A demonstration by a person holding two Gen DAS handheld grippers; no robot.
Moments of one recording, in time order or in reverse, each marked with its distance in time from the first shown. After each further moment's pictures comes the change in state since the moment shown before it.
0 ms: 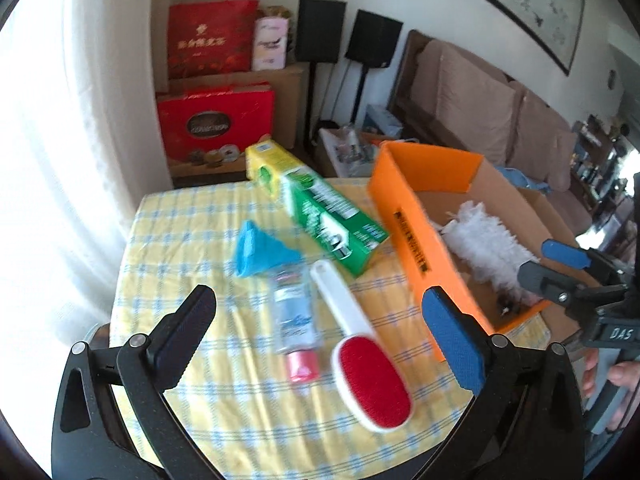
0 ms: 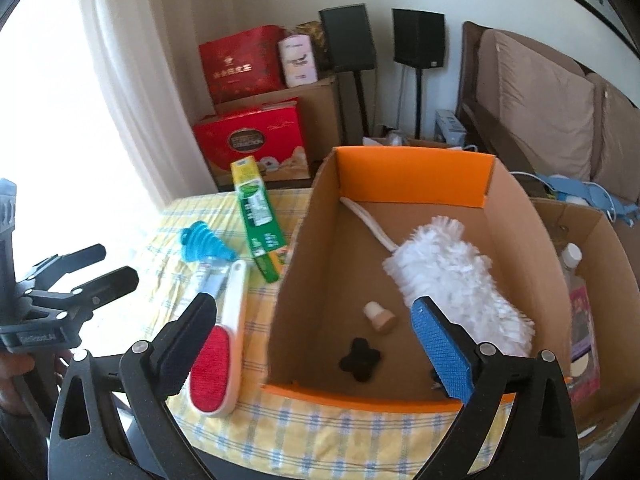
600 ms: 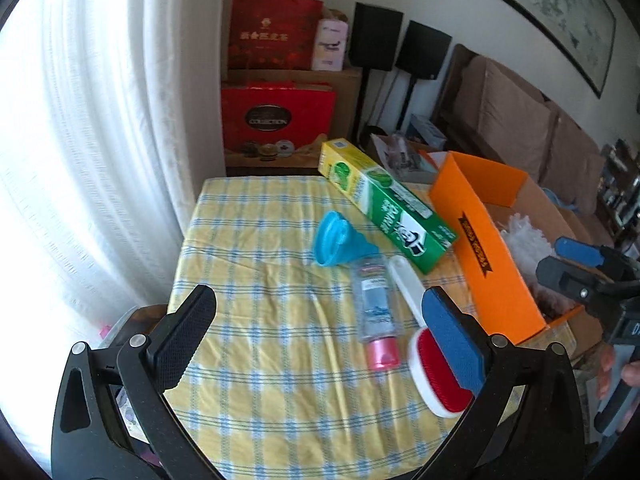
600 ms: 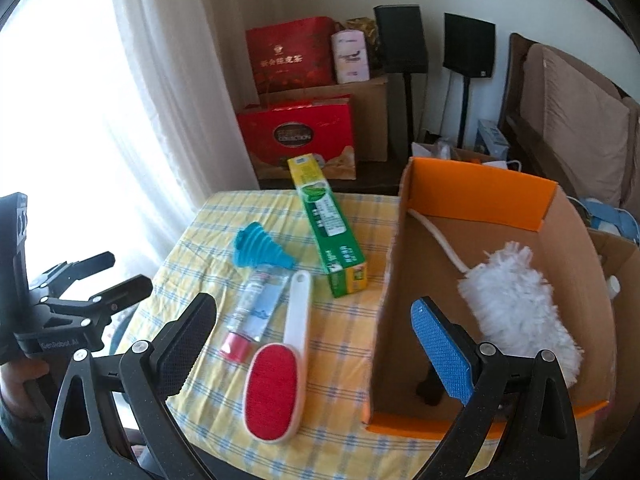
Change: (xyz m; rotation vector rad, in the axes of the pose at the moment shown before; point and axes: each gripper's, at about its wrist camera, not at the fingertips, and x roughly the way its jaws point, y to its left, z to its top) left arm -0.014 0.065 -0.015 -0.093 -0.025 0.093; right arm 0.027 0.063 0.014 -0.079 0.019 0.083
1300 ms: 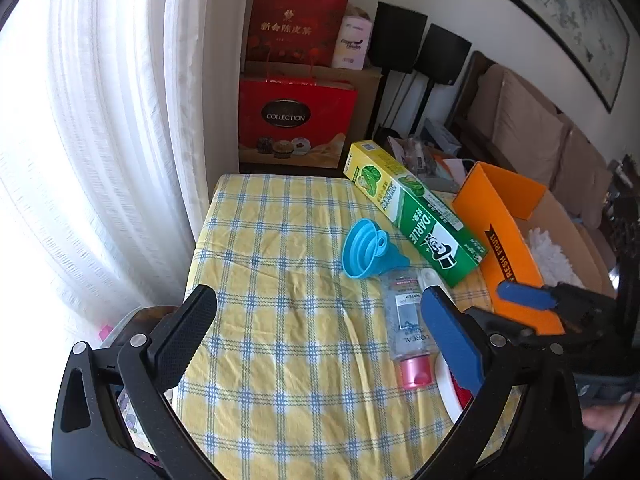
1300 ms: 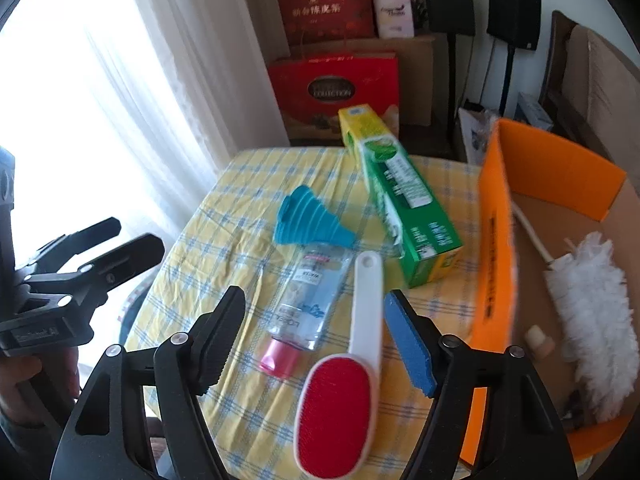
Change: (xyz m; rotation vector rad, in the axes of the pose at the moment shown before) left arm 0.027 0.028 0.008 -0.046 0.010 0.002; right arm 0.081 0.044 -0.002 -0.024 0.142 0.074
